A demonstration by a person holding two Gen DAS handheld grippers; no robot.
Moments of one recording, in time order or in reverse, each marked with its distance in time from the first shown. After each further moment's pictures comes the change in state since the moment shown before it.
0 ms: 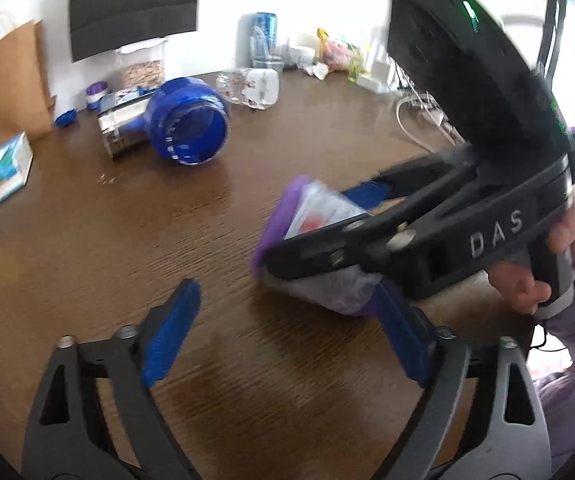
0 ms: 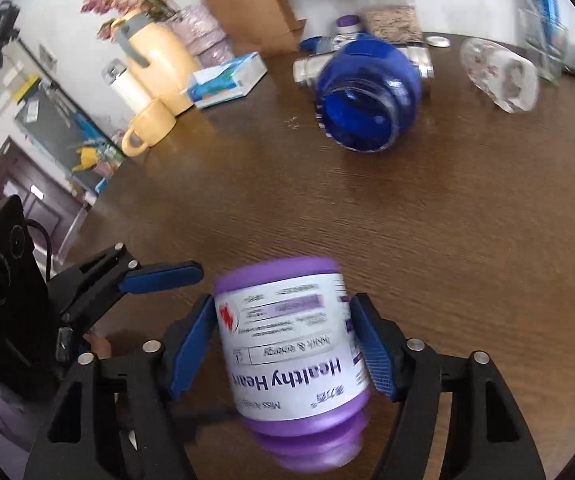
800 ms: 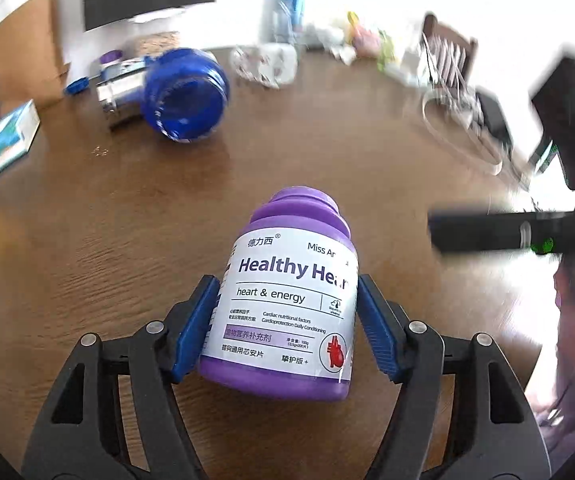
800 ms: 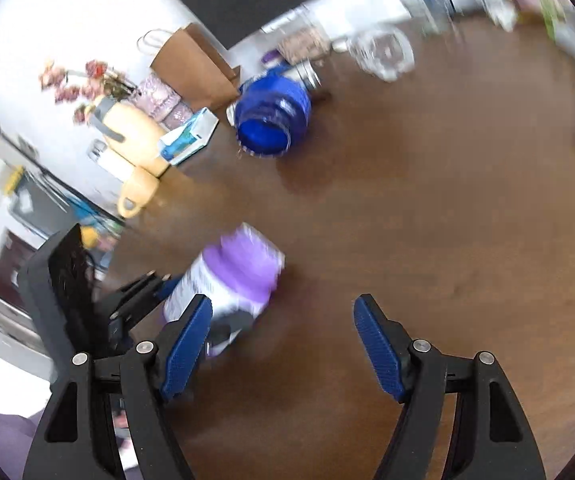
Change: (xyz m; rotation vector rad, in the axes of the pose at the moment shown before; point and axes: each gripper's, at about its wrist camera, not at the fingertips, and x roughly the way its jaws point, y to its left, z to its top) left arm 0.025 -0.012 0.015 -0.166 0.048 0.062; right arm -0.080 -0.061 -0.073 0.327 -0.140 0.063
